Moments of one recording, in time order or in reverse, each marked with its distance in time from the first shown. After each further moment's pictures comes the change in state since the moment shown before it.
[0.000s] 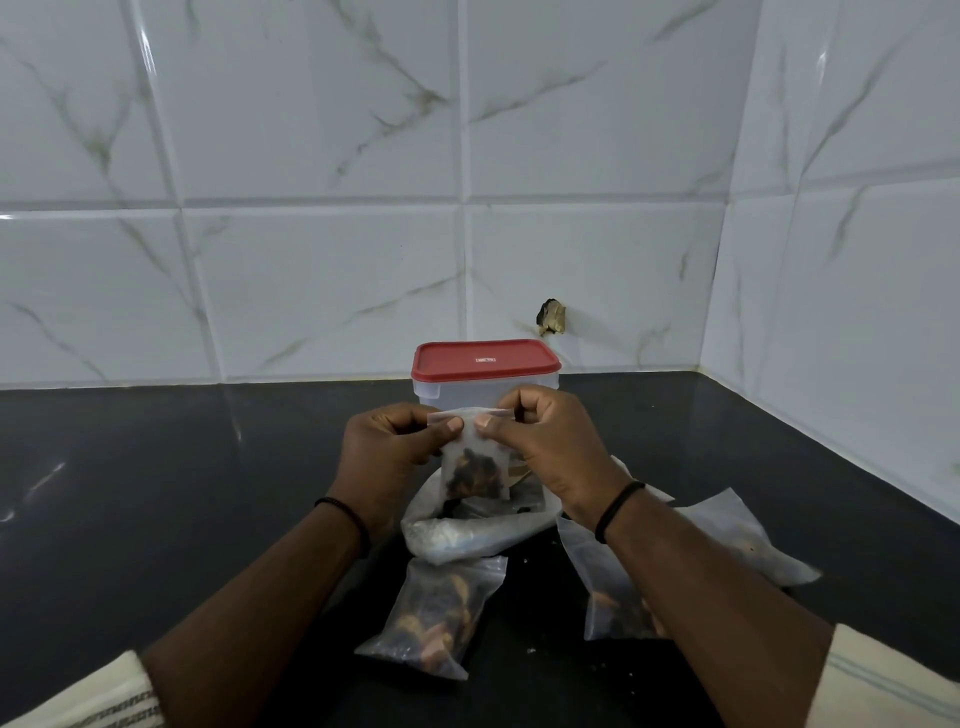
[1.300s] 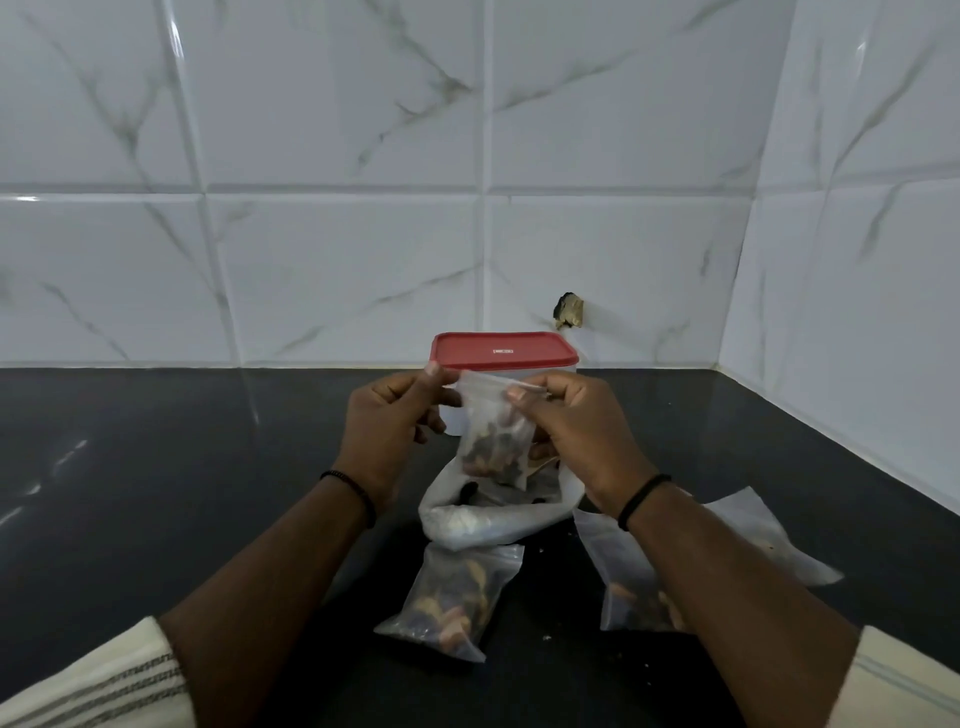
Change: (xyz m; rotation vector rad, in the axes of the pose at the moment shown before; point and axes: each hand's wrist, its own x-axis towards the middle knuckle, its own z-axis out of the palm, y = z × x) left_hand 0.014 -0.002 -0.016 -0.022 0.049 0.000; right_hand 0.001 -0.002 -0.006 0.009 0.023 -0.026
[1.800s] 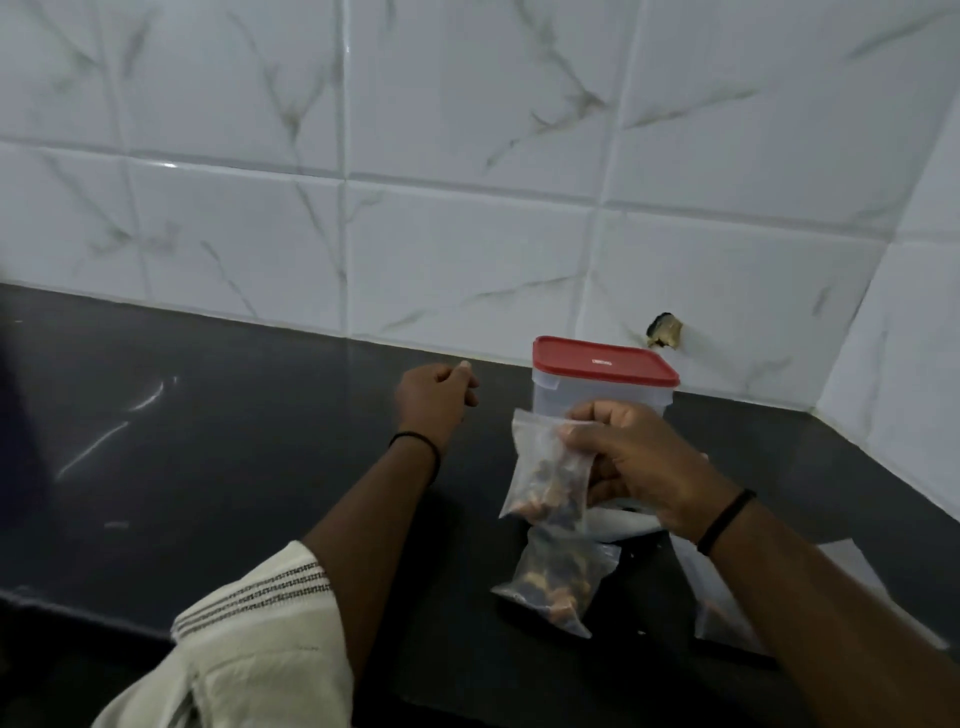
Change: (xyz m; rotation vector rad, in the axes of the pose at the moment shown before) left_hand 0.022 0.000 -0.062 0.238 0.349 -0.112; right_hand -0.021 -0.048 0.033 0.000 -0.358 0.346
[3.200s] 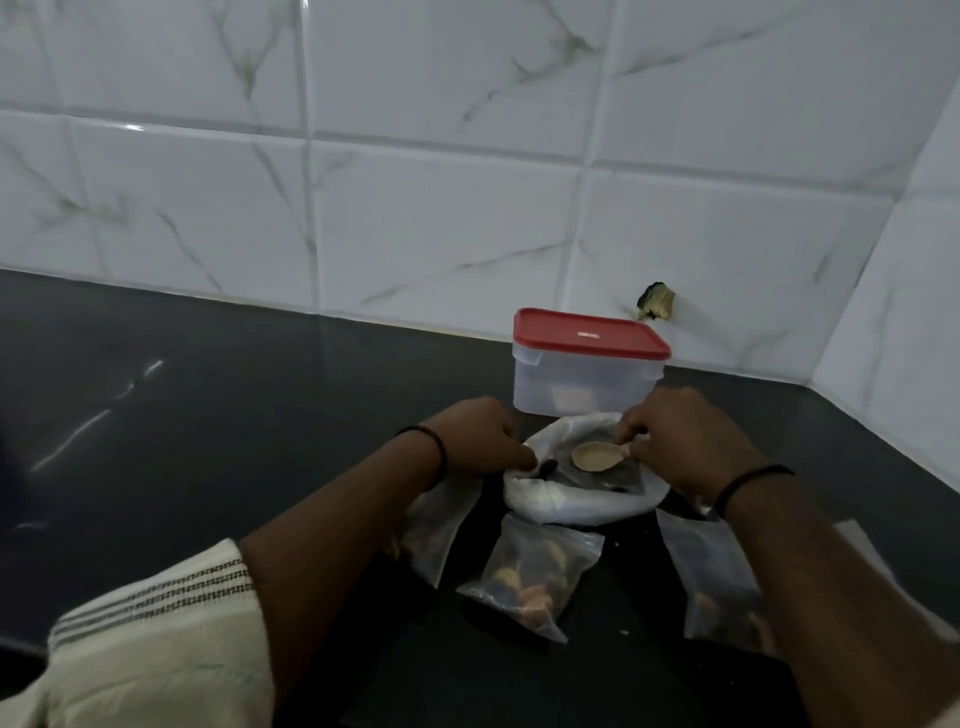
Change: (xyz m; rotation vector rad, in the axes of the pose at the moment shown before) left_hand -0.030 0.004 0.036 0.912 -0.784 0.099; right_hand 0.044 0.051 -0.074 -1.257 0.200 -0.134
